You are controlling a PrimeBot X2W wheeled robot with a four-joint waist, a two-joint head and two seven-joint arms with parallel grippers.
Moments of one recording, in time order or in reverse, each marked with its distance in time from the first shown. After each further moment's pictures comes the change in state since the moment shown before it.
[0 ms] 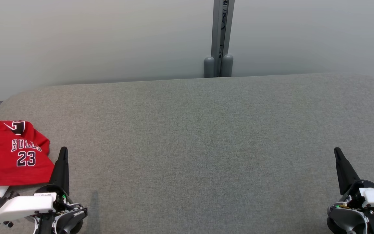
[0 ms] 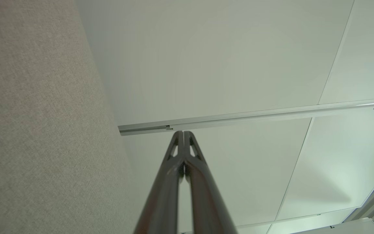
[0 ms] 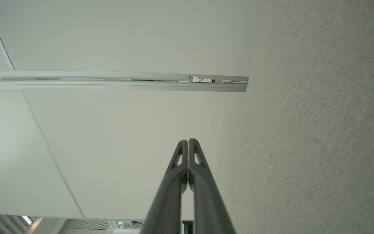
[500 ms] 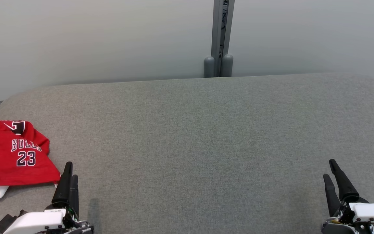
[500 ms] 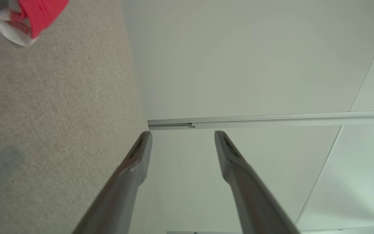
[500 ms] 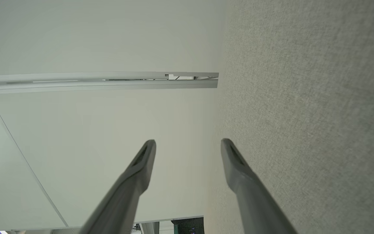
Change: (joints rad) left arm 0.057 -0.020 -0.011 0.057 0.018 0.002 -0.022; right arm 0.050 0.018 0.019 0.049 -0.014 -0.001 -0.017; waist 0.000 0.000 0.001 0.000
